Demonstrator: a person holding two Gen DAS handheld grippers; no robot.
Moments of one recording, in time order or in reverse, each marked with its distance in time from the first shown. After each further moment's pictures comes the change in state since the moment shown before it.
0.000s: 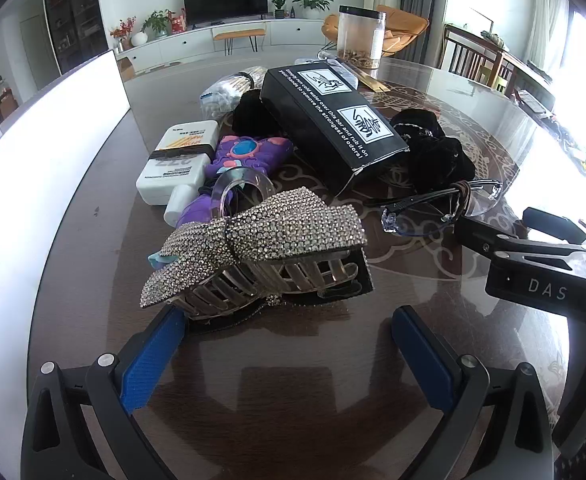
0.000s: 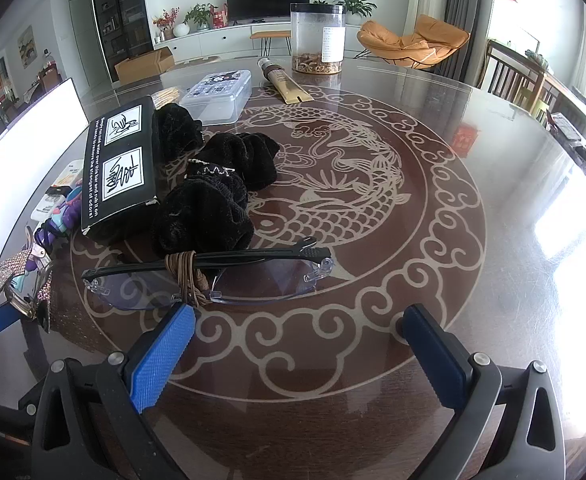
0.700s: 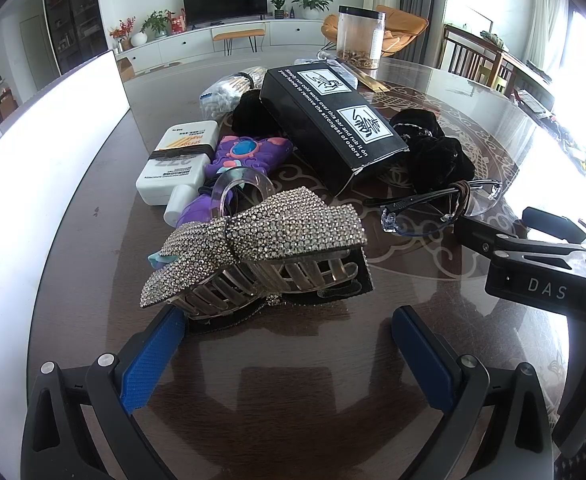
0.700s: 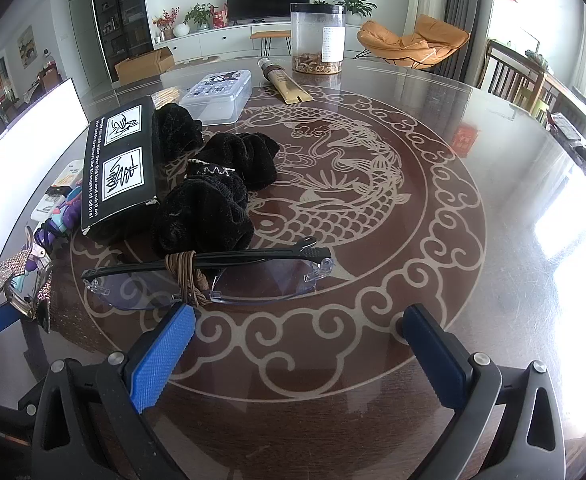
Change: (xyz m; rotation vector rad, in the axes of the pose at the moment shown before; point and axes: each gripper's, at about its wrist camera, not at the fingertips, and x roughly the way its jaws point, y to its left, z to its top) left arm 0.000 -0.001 -0.001 -0.001 -0.001 0.000; right arm -0.002 -0.003 0.002 -0.003 0.000 0.004
